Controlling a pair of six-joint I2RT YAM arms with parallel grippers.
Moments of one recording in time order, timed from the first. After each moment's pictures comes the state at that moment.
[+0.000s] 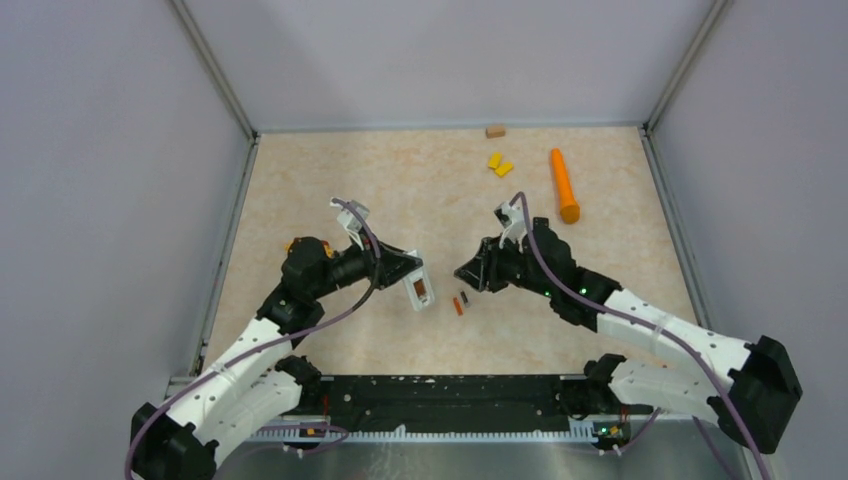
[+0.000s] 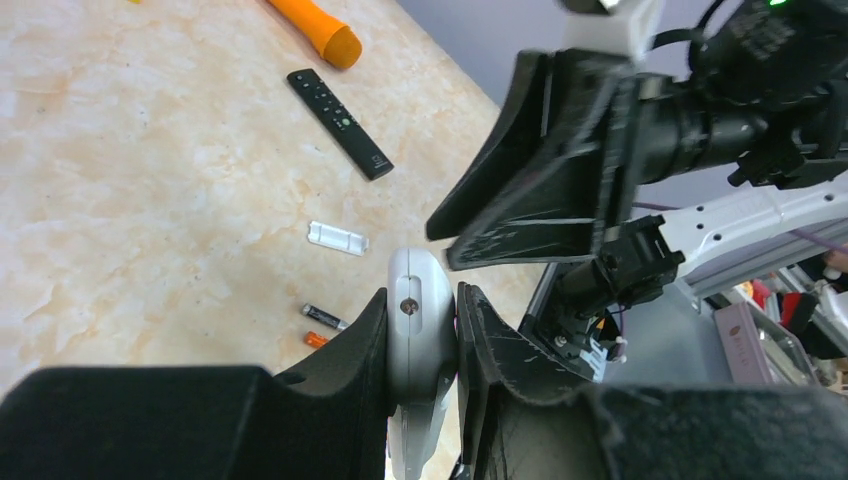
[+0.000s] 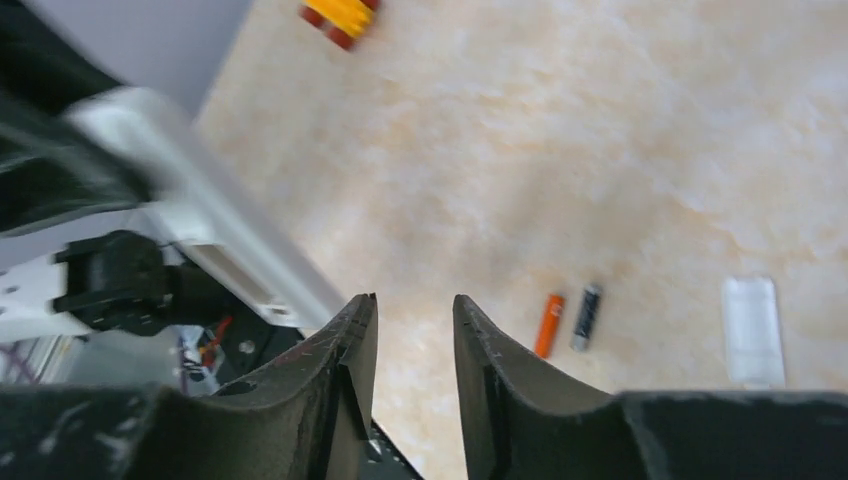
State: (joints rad) left arm -0.51 0.79 0.52 0.22 0.56 -0.57; right arm 0.83 0.98 0.67 -0.02 -0.13 0.58
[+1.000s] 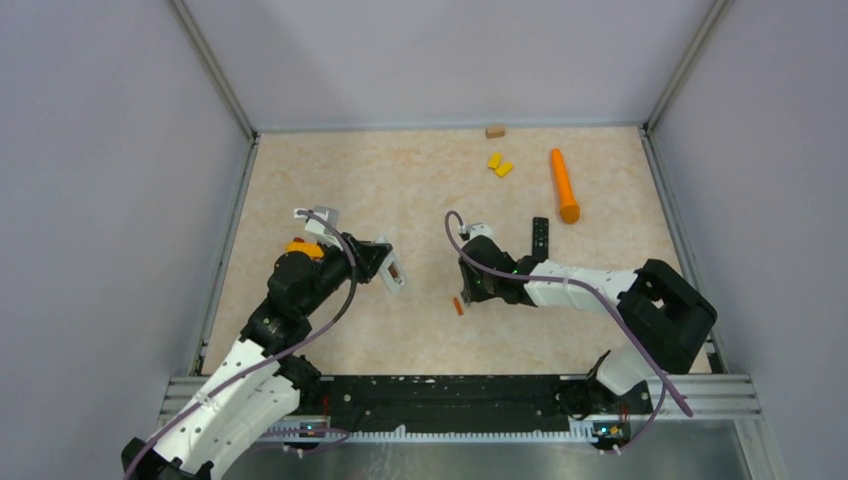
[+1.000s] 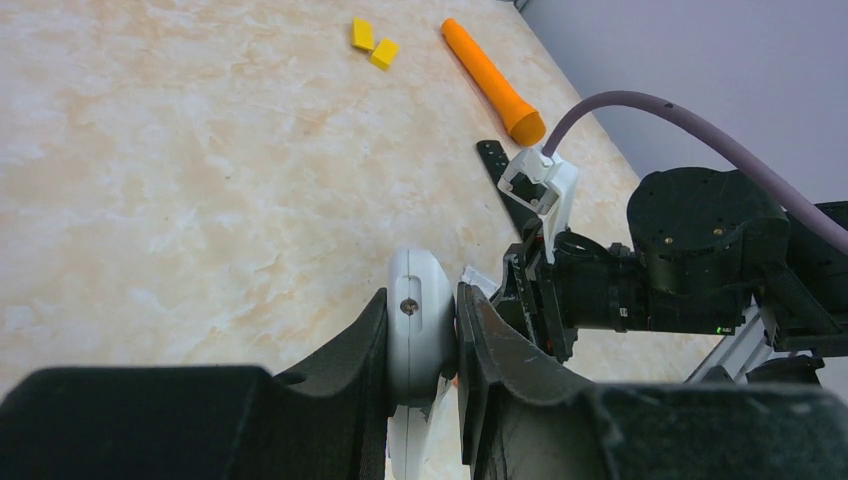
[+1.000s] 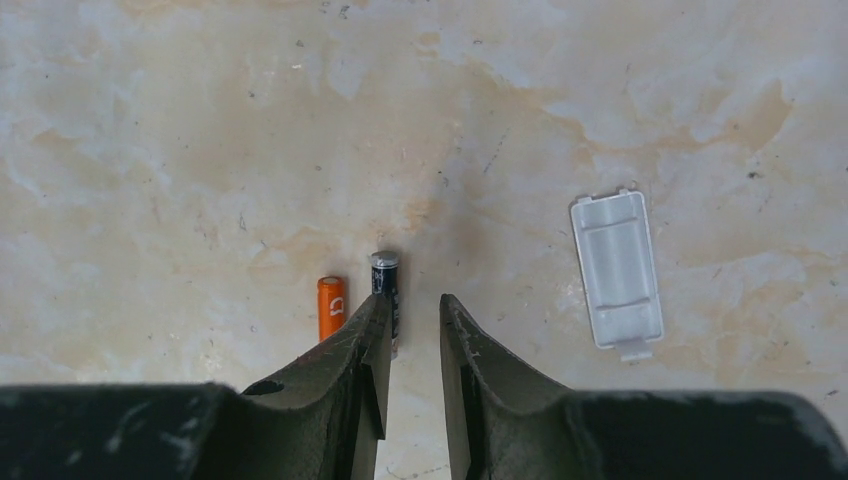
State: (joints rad) left arm -0.51 0.60 0.51 0.03 0.13 -0.49; right arm 0.88 1.52 0.80 -0.20 0.18 0.51
